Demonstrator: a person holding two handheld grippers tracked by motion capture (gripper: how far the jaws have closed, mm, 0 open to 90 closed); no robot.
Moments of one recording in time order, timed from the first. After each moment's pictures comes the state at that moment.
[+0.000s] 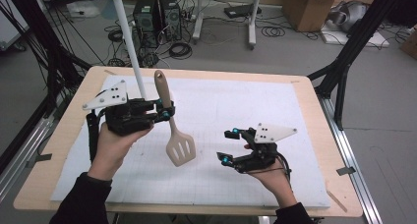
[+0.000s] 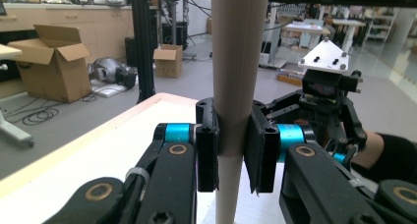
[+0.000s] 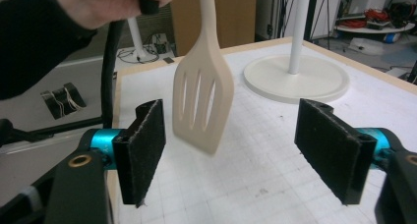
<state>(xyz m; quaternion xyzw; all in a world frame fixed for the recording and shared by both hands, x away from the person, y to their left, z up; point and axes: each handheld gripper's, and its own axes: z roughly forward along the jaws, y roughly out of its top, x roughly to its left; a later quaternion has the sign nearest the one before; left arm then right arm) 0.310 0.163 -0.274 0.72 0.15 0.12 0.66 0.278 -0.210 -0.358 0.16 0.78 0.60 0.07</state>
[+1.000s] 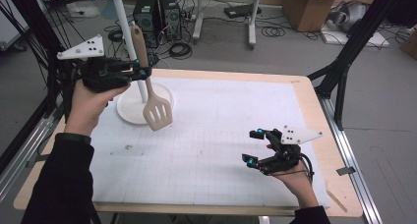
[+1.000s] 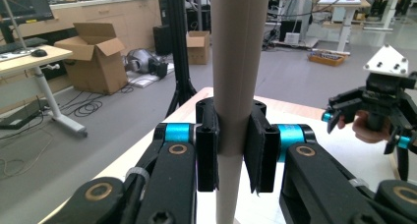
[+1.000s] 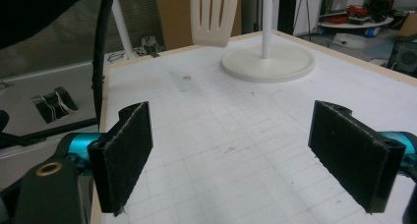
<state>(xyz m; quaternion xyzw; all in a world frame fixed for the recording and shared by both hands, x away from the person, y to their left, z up) 0.377 0.216 -0.220 0.74 0.17 0.17 0.63 0.282 -0.268 -0.372 0.19 0.77 0.61 0.08</state>
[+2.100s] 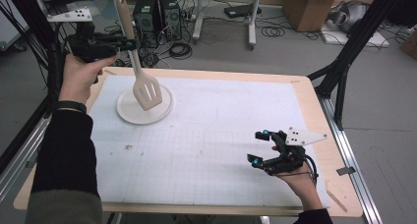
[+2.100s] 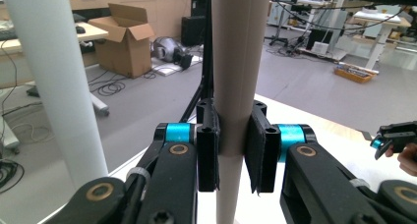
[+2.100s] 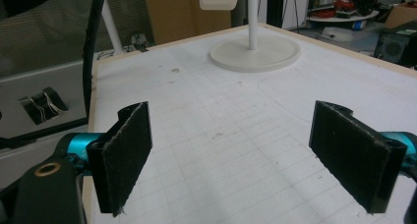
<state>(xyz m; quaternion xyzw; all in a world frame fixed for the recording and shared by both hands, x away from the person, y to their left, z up) 0.436 0.247 -0.199 0.73 0.24 0.16 0.62 0.282 -0.282 -0.380 0.21 0.77 0.60 0.09</state>
